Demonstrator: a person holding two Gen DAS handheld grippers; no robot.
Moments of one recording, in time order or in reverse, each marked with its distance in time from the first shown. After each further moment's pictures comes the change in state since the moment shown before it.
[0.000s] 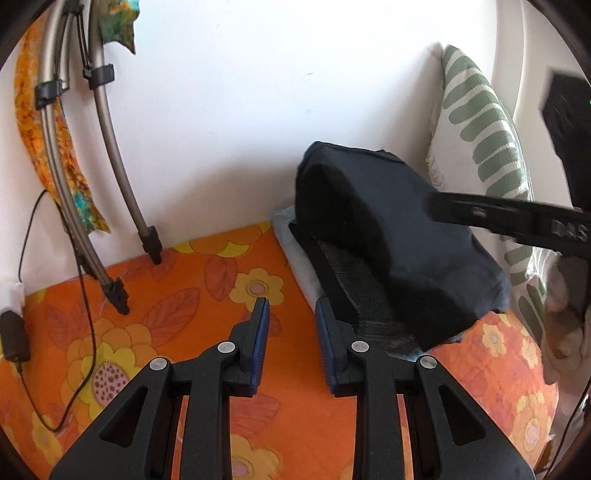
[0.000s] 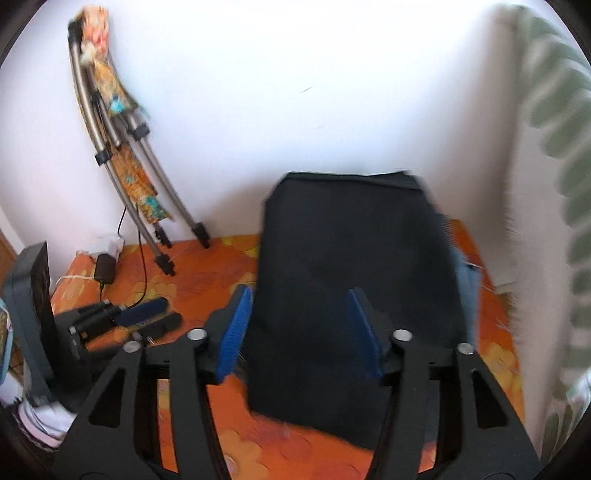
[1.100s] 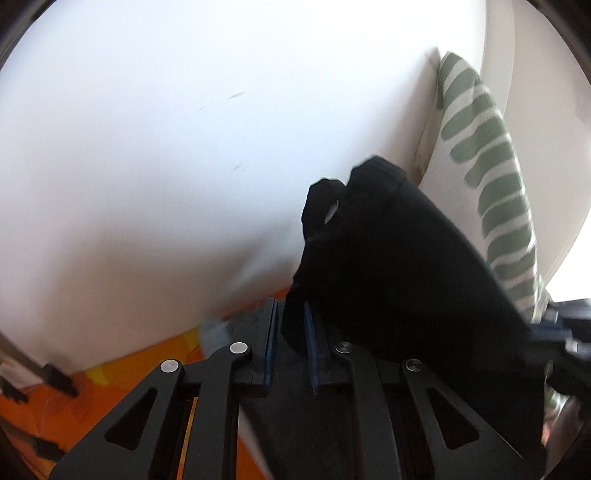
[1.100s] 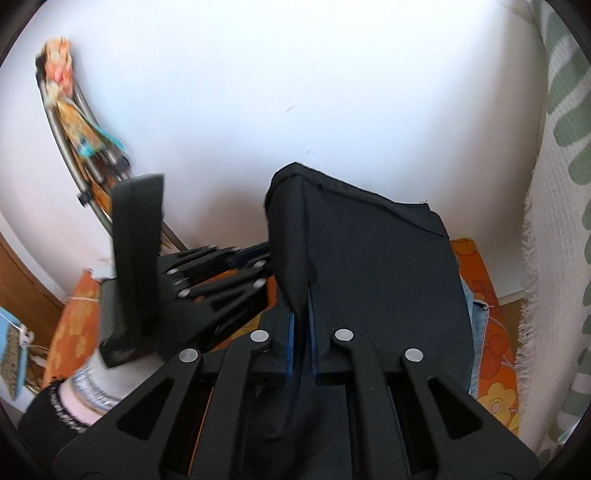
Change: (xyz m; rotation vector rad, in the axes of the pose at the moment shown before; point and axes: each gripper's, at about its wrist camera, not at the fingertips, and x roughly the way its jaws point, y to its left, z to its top) left arm 0.107 -0.040 0.115 0.052 -0.051 -0.184; right arm 0.013 -0.035 0.044 0.058 -0.008 0.074
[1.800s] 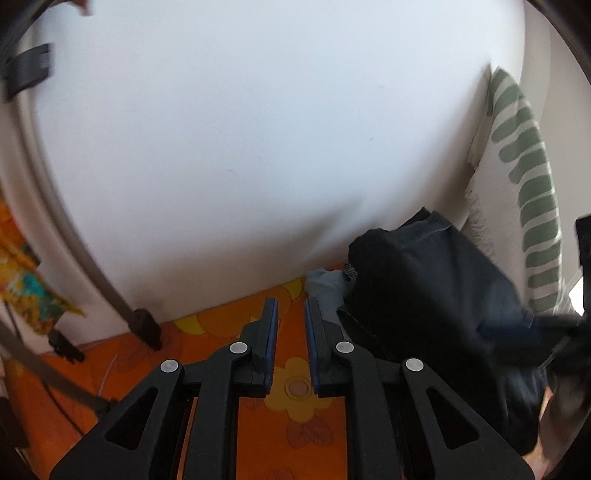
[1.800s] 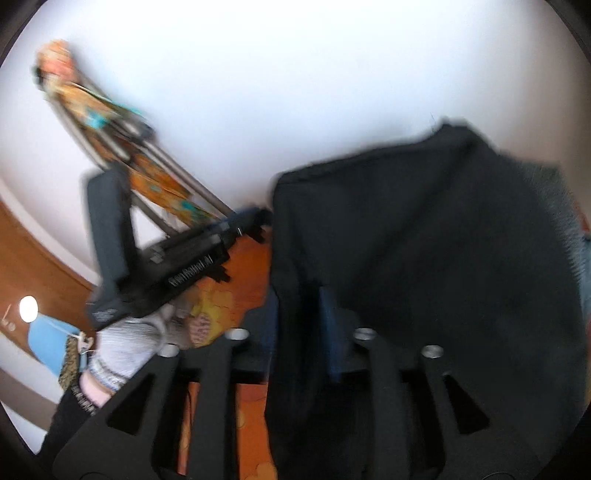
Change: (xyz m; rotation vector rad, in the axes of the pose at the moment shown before) left arm -0.063 0.090 -0.052 -0.096 0.048 0.131; right arm 0.059 0.016 -0.031 0.108 0.083 0.266
